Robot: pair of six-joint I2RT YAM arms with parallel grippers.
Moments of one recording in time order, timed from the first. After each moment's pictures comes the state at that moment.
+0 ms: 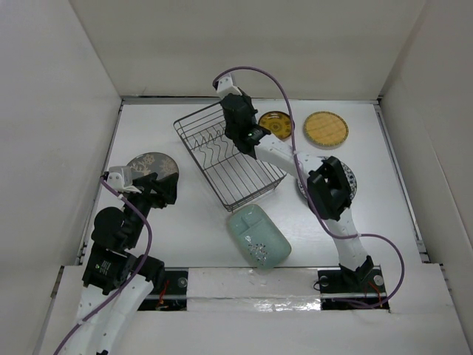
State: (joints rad) left arm -0.35 0.29 0.65 -0.31 -0.10 -0.40; right arm 0.77 2.22 2.00 0.16 0.90 -0.48
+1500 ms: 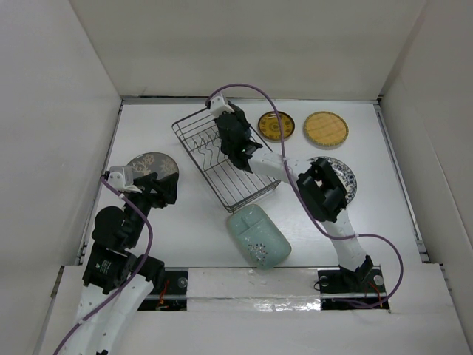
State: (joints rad) left arm -0.35 0.29 0.65 -0.31 -0.10 -0.39; right arm 0.81 2.25 1.82 0.36 0.86 -0.52
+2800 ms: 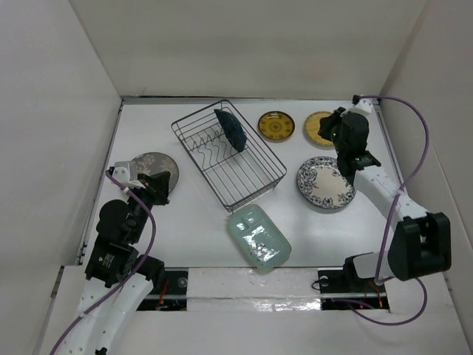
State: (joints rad) left arm -0.35 0.34 0.65 -0.31 -0.11 -0.38; right arm 0.24 1.33 0.99 0.22 0.18 0.48
